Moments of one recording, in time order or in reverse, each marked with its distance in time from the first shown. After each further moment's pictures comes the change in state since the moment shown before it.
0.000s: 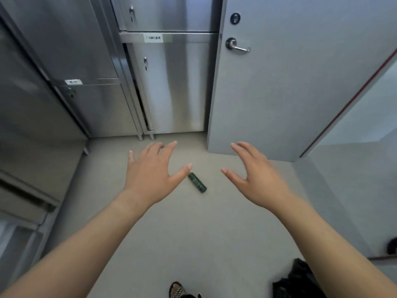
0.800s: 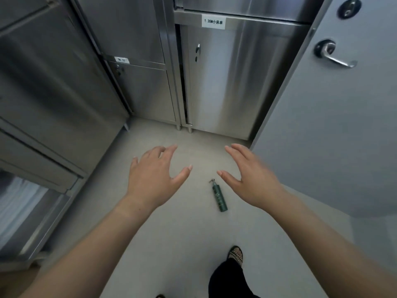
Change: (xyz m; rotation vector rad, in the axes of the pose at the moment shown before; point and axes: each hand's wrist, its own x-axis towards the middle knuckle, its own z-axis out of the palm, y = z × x) left_hand 0.207 -0.035 0.055 0.015 -0.034 -0.440; right_hand 0.304 0.047 0.057 0.003 -0.322 -0.360
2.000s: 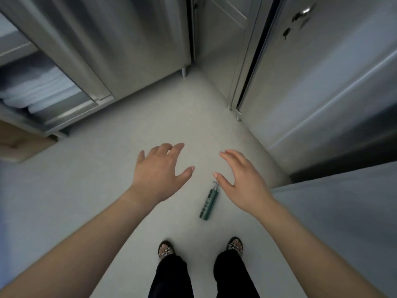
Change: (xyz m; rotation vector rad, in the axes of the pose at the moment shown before) left_hand 0.182 0.100 0.157 -0.025 -0.129 -0.660; right_hand 0.280 0.198 0.072 0.143 -0.371 -0.582
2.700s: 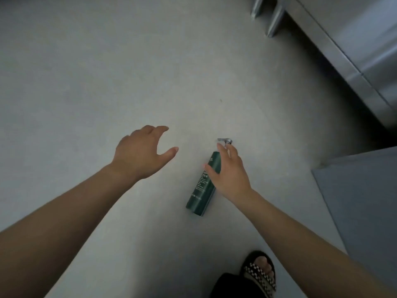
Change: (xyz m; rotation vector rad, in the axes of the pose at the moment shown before) left_hand 0.148 -0.100 0.593 -0.154 -0.050 -0.070; right_hand 0.059 0.366 0.533 -0.008 -0.136 0.274
